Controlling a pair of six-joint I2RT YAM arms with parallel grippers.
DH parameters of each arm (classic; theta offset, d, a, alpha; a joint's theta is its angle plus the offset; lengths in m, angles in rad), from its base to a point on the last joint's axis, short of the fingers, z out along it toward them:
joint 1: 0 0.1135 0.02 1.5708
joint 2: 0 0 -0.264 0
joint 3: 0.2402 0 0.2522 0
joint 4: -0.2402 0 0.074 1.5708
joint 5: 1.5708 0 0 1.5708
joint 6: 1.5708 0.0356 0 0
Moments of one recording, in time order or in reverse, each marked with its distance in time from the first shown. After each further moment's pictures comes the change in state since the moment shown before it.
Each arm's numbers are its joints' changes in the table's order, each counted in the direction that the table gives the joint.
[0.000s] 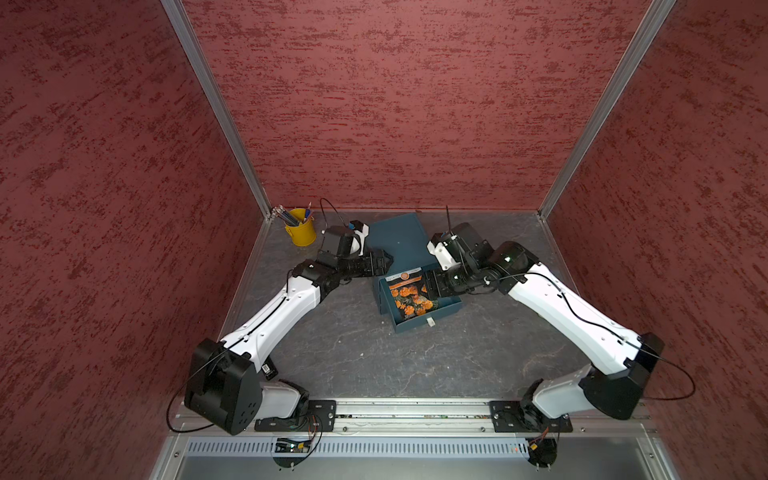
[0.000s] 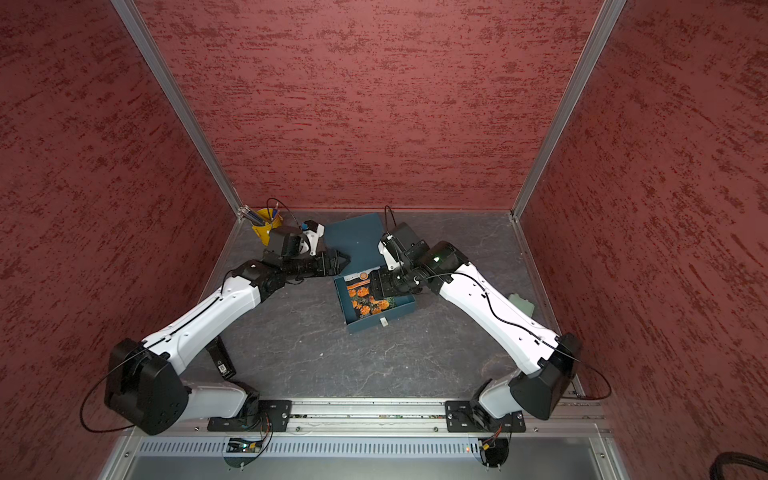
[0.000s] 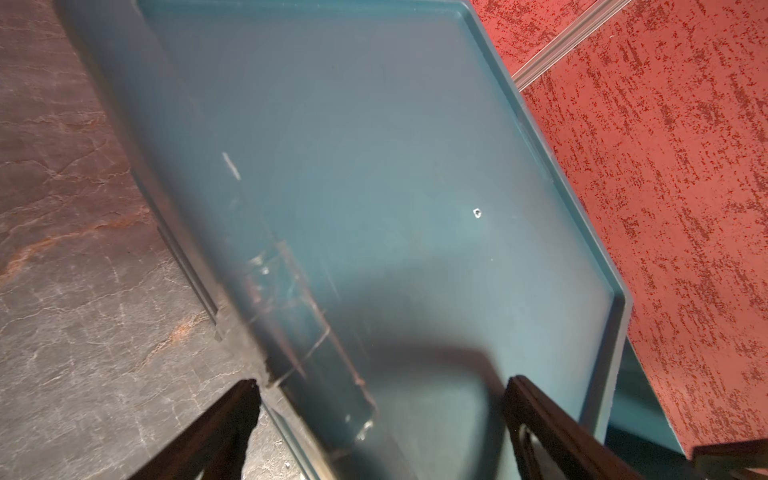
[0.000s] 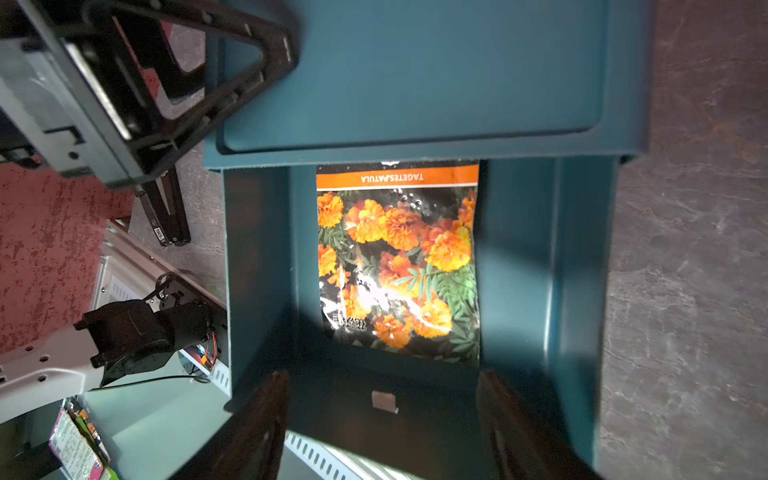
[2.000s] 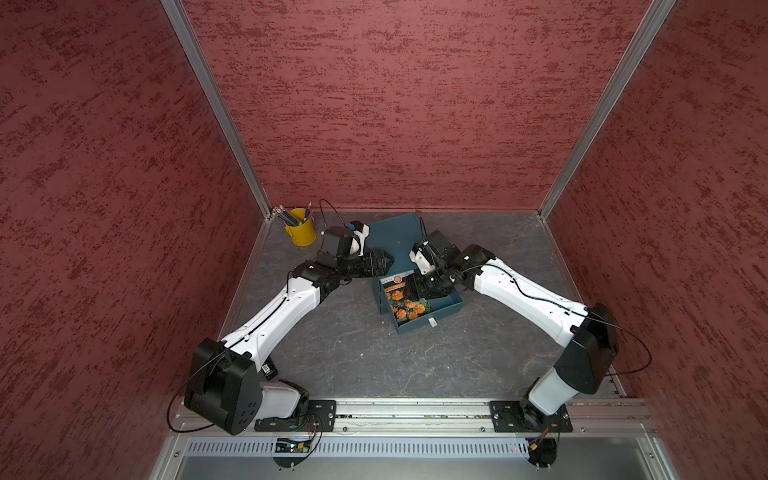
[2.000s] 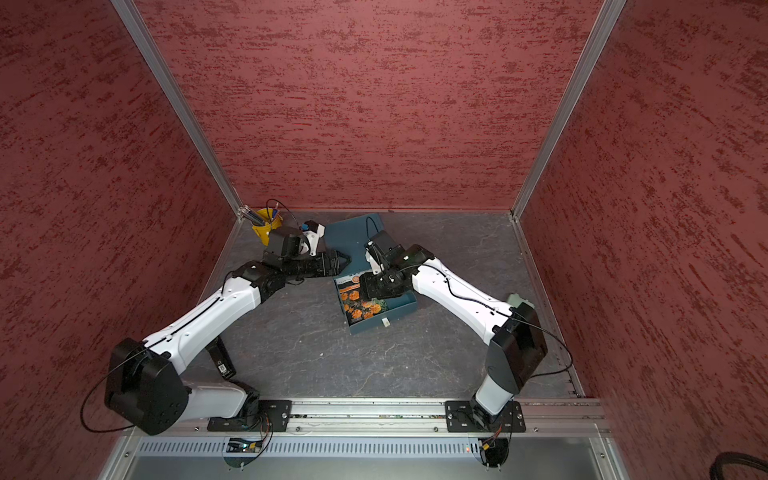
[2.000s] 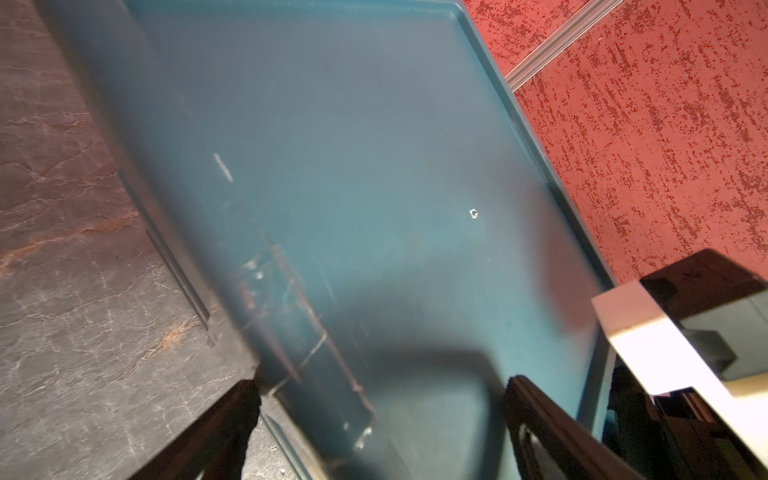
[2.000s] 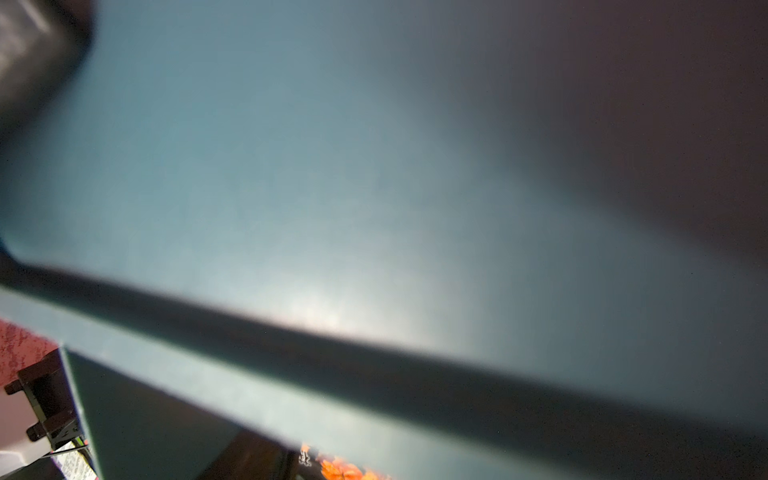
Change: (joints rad) left arm 0.002 0.000 -0.018 0.034 0.018 -0.001; right arm 0.008 -0.171 -0.070 0.168 -0.043 0.035
